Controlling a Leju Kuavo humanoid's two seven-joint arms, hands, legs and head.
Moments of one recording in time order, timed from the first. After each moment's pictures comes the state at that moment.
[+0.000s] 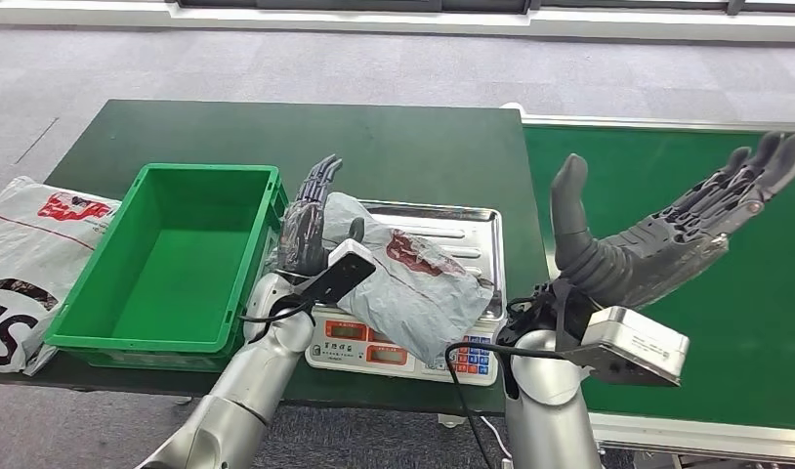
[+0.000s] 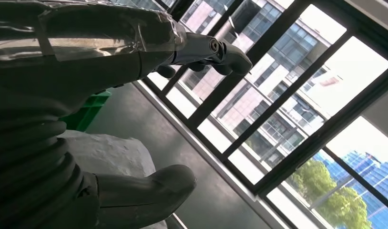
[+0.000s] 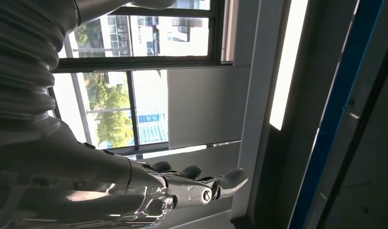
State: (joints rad) left arm -0.55 -0.29 -0.11 -0.83 -0.79 0.45 -0.54; right arm -0.29 0.32 0.28 -1.69 0.34 -0.70 -0.70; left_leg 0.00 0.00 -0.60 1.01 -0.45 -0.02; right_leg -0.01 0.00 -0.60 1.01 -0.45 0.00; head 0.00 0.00
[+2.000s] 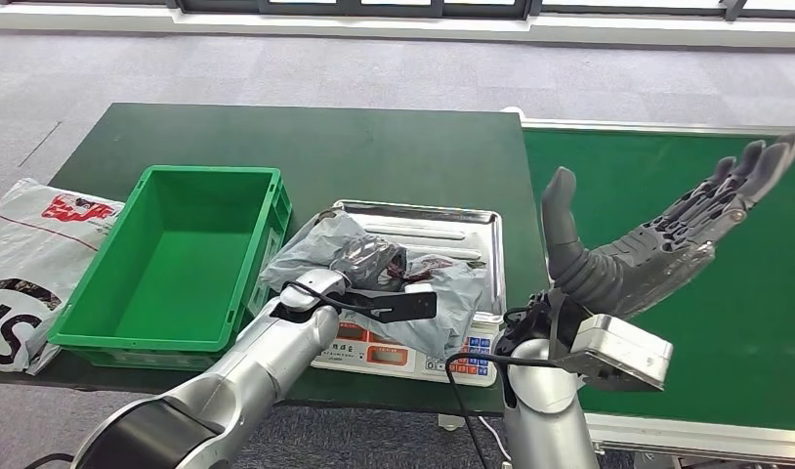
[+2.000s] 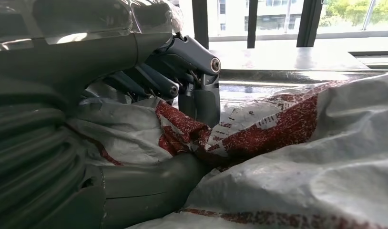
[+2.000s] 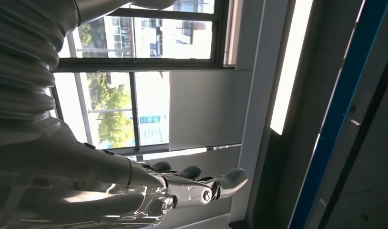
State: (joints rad) left arm -0.77 -0.29 -0.31 -0.34 -1.18 0.09 -0.29; right arm -0.26 0.31 0.30 -1.68 0.35 -0.70 -0.70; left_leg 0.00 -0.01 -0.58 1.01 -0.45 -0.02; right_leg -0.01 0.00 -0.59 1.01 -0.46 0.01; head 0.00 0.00
